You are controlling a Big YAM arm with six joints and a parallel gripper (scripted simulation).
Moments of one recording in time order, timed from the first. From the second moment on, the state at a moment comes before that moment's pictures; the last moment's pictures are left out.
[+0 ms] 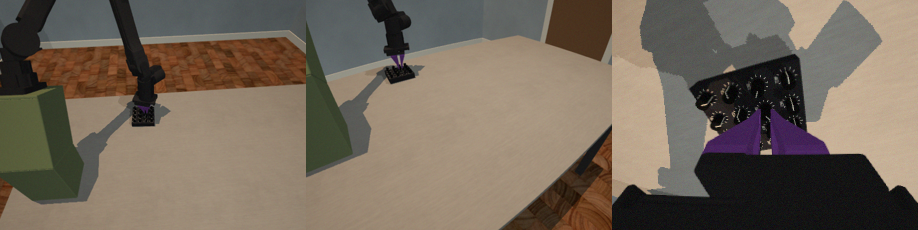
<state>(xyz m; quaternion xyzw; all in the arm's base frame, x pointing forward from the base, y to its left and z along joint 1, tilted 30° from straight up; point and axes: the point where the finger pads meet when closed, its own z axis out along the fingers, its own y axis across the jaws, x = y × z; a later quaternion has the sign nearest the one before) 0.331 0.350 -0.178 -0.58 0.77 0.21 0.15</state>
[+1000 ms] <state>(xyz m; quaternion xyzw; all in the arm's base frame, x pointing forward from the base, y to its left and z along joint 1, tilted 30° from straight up) 0.331 0.350 -0.178 -0.56 0.79 0.22 0.14</state>
